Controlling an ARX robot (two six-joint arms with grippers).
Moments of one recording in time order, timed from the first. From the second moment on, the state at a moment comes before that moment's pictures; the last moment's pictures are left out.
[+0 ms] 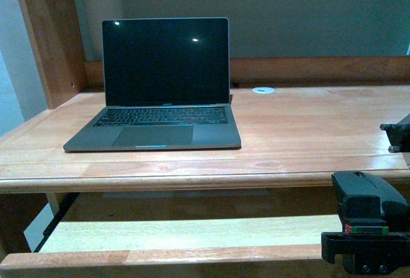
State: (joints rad) left arm 0.00 0.00 0.01 0.00 0.00 0.00; right arm 0.39 1.52 0.42 0.67 0.35 0.23
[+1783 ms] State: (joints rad) left arm 0.00 0.00 0.01 0.00 0.00 0.00; right arm 0.26 2.09 1.07 0.44 0.35 0.29
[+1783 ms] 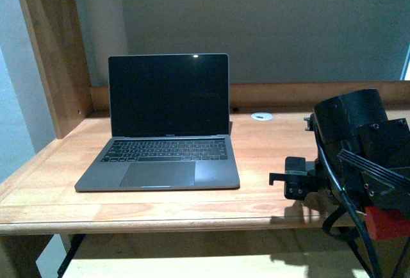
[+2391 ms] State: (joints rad) left arm 0.00 0.00 0.01 0.00 0.00 0.00; right arm 0.20 2.28 1.29 0.37 0.32 0.27
